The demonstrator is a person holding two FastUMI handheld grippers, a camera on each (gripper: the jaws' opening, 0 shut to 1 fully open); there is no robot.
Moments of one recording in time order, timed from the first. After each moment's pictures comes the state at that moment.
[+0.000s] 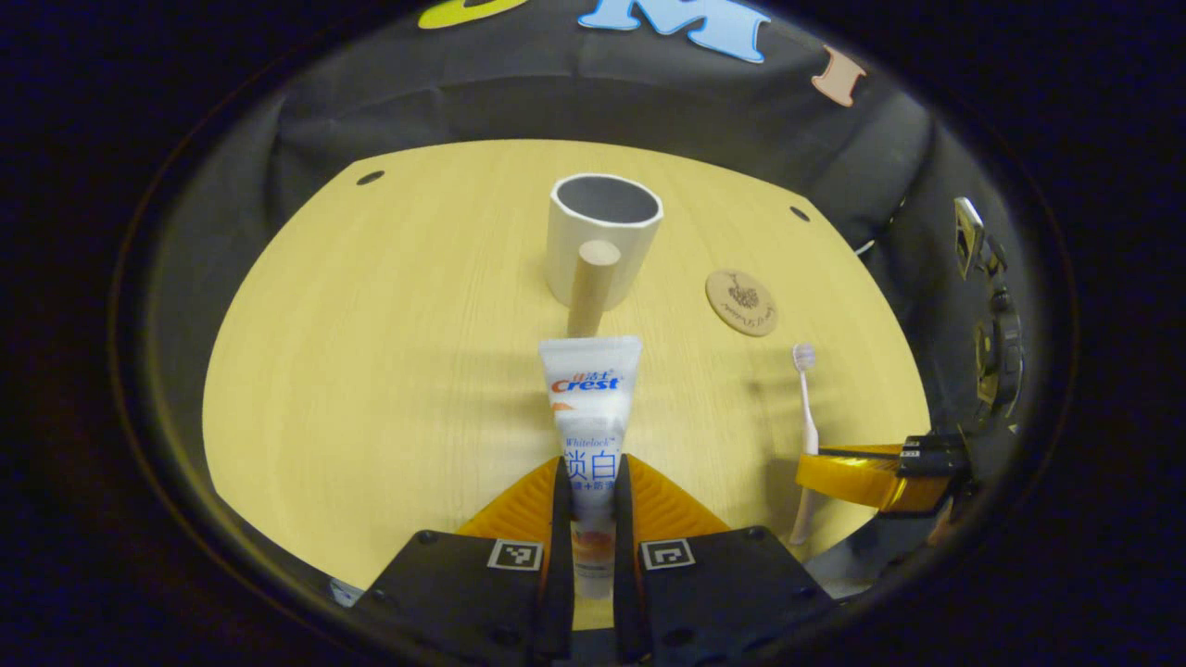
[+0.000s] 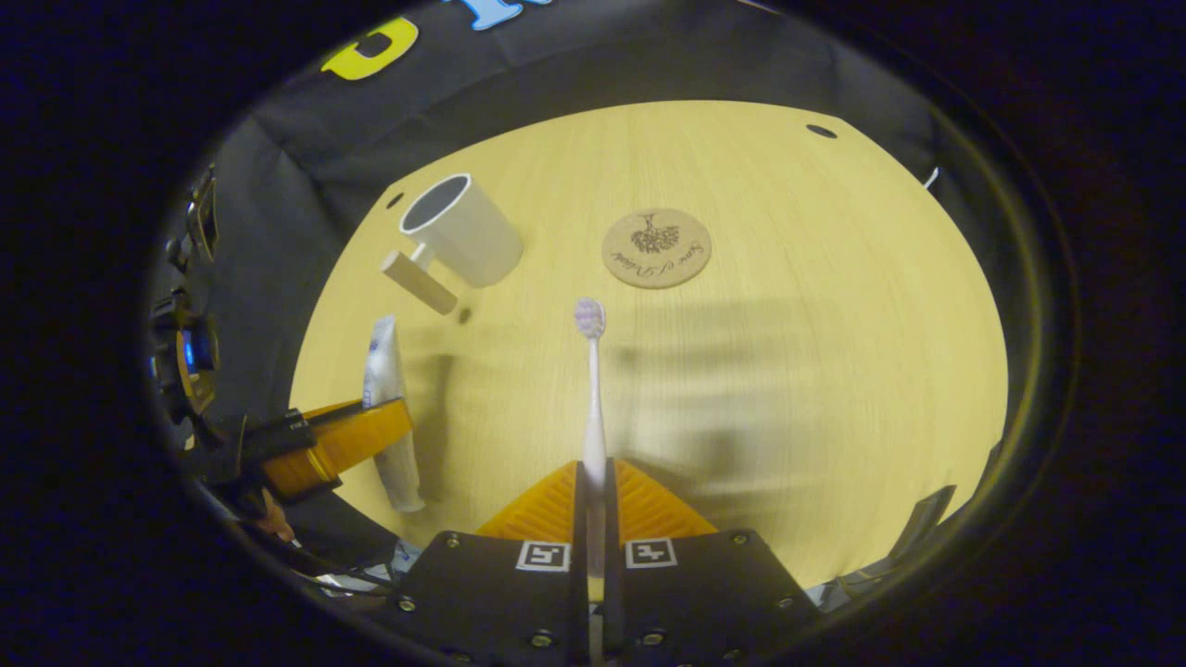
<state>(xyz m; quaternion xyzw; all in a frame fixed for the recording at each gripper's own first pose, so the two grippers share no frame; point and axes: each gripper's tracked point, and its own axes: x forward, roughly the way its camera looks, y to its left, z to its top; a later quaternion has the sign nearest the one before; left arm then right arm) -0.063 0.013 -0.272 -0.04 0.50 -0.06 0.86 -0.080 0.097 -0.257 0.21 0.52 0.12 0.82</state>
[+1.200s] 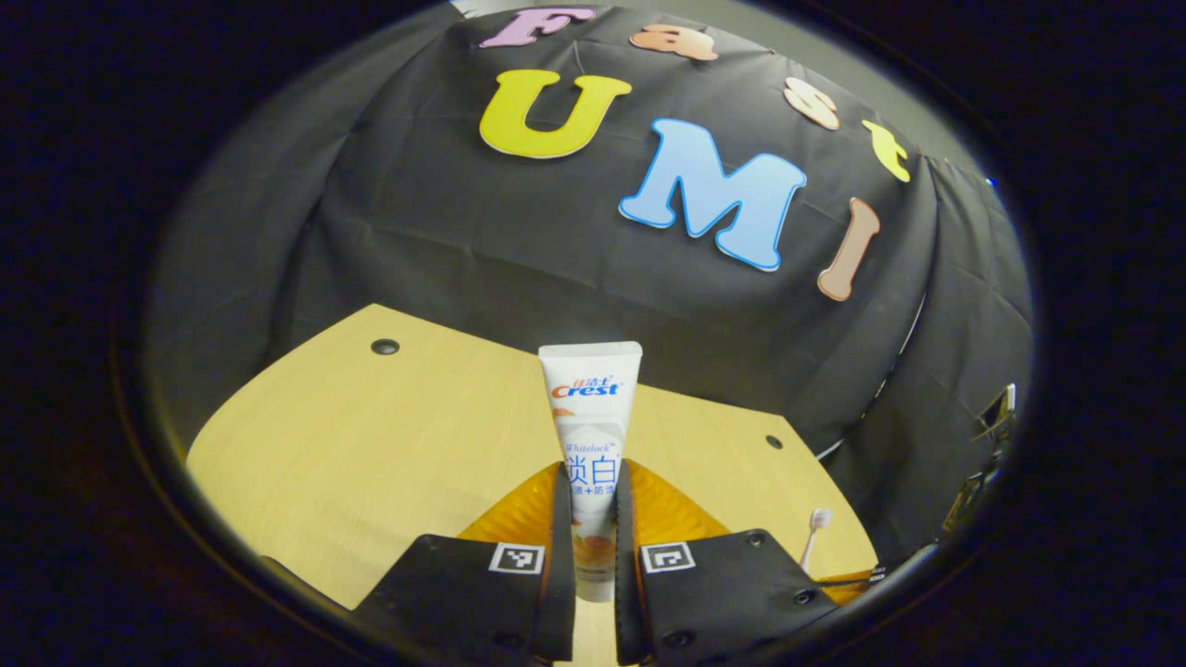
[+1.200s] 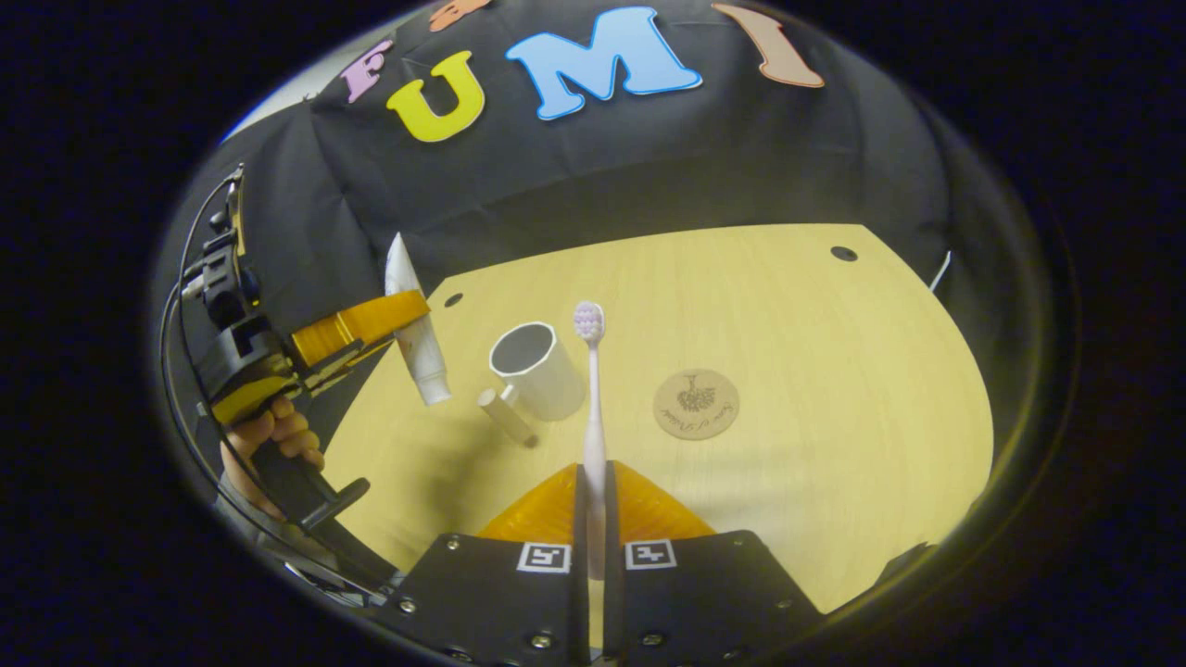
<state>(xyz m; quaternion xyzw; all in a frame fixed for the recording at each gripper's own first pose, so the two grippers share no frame) 0.111 0.038 -0.104 -0.15 0.20 -0.07 0.97 -0.024 0.094 -0.167 0.21 0.35 0.13 0.90</state>
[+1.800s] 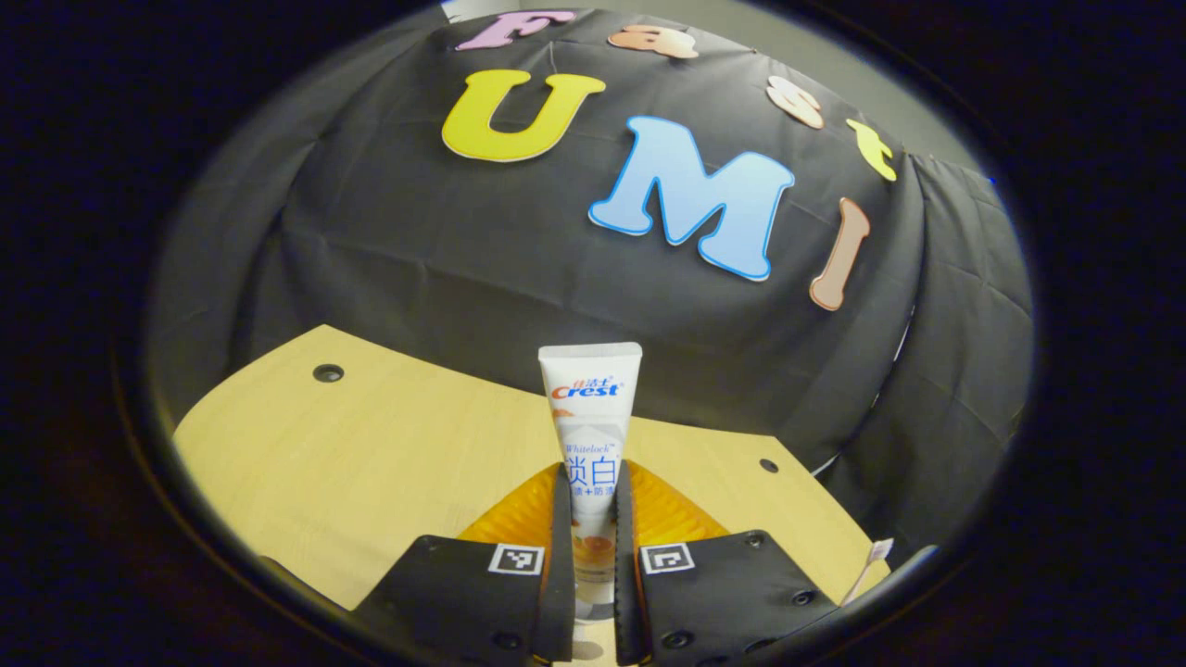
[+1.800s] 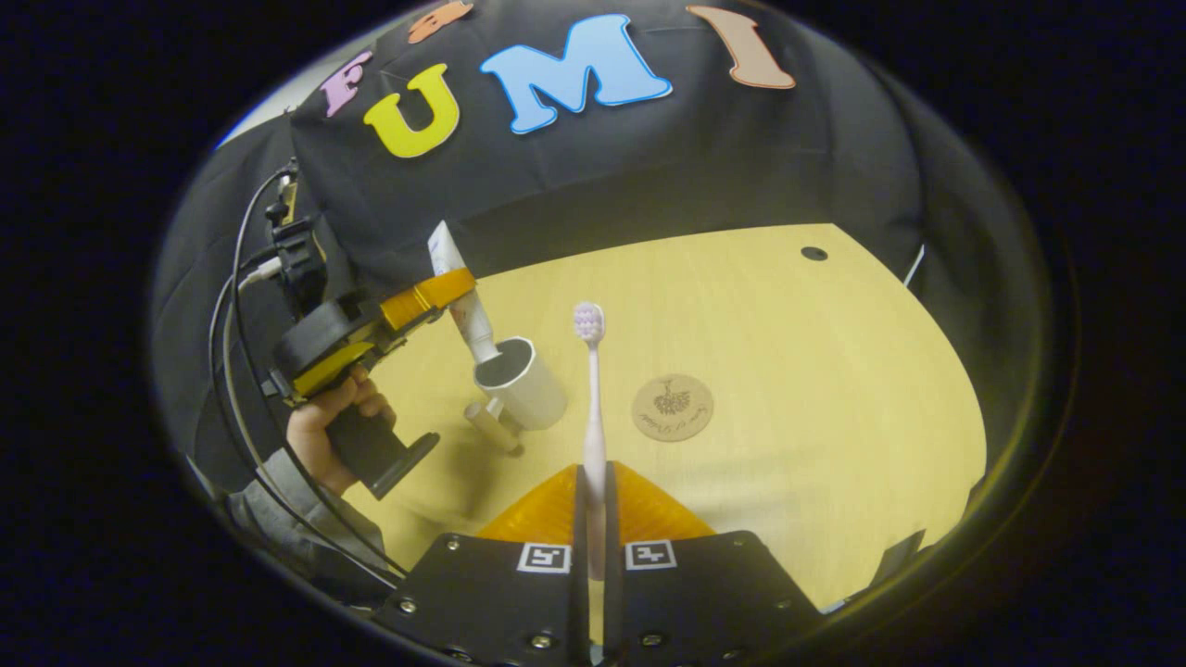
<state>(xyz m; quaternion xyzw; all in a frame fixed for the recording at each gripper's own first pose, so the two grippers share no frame) 0.189 0.003 -0.138 -0.13 0.18 -0.10 0.97 -0.027 0.077 -0.158 0.22 0.35 0.09 0.91</state>
